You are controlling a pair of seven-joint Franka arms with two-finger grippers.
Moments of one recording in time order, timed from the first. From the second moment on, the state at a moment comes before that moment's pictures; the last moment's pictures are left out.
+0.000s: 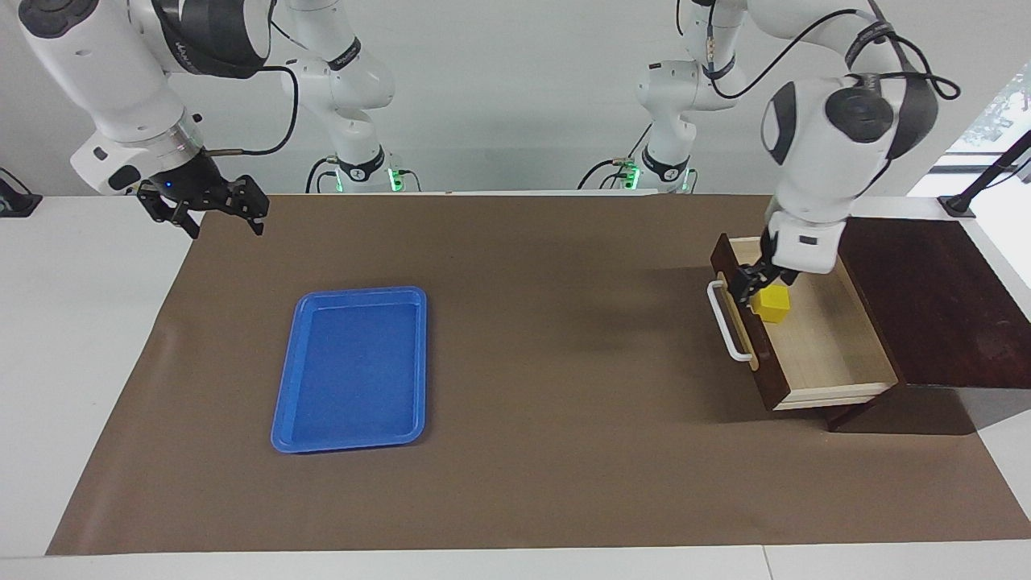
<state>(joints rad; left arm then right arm) -0.03 0.15 -0.08 -1.62 0.07 1.77 -0.57 -0.08 0.02 0.01 -1.60 -0.02 1.55 -0.13</state>
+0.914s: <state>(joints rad) 0.08 0.07 -0.09 -1.97 0.03 2.02 -1.22 -0.08 0.02 0.01 -1.60 -0.02 1.55 -0.13</state>
